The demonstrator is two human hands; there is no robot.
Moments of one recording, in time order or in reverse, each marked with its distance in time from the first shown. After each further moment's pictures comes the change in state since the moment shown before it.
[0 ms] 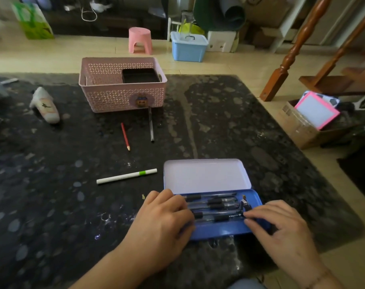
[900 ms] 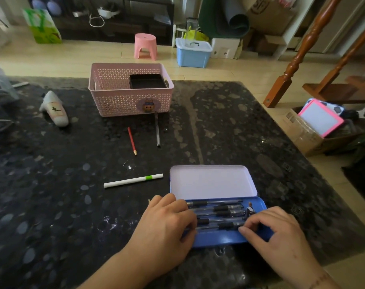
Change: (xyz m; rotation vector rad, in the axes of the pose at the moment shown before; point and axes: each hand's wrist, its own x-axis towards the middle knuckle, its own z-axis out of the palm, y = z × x) left_hand 0.001 -0.007 -0.002 -0.018 -0.018 -0.055; right_hand 0.011 -0.019 0.001 -0.068 -0.232 0.095
